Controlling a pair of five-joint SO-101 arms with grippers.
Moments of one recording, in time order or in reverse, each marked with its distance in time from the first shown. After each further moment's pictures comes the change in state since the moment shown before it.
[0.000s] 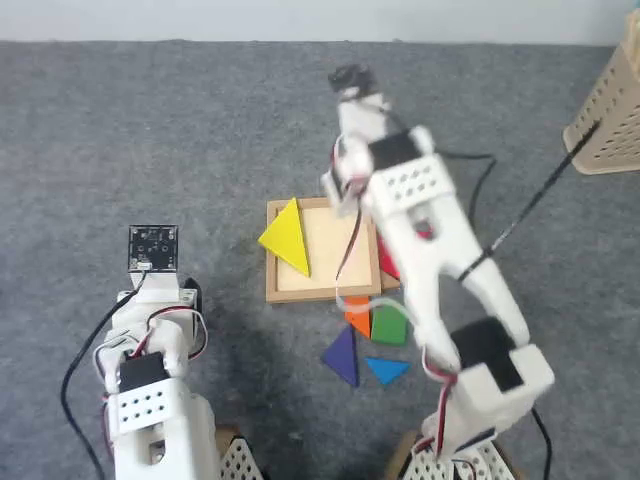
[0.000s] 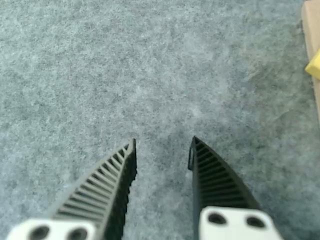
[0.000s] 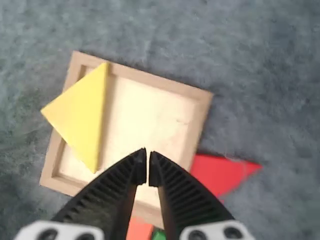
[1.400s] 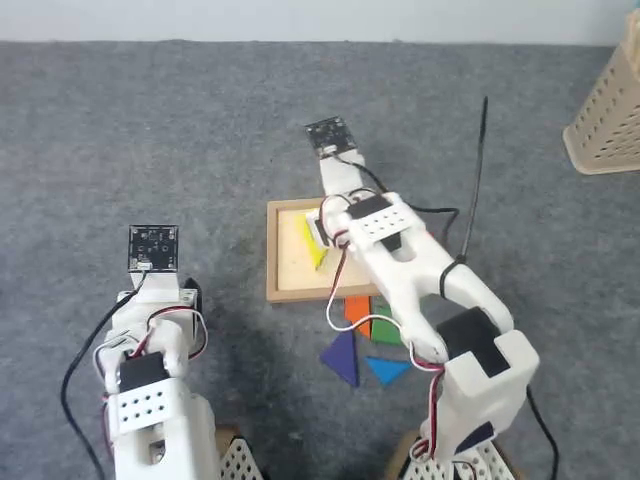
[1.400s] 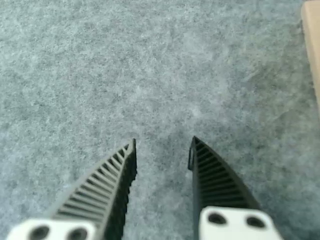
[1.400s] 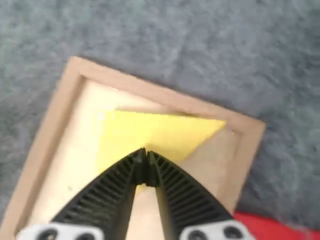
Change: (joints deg) left arm 0.1 0.0 0.0 0.0 0.0; right arm -0.3 8.0 19.6 -30.7 0.0
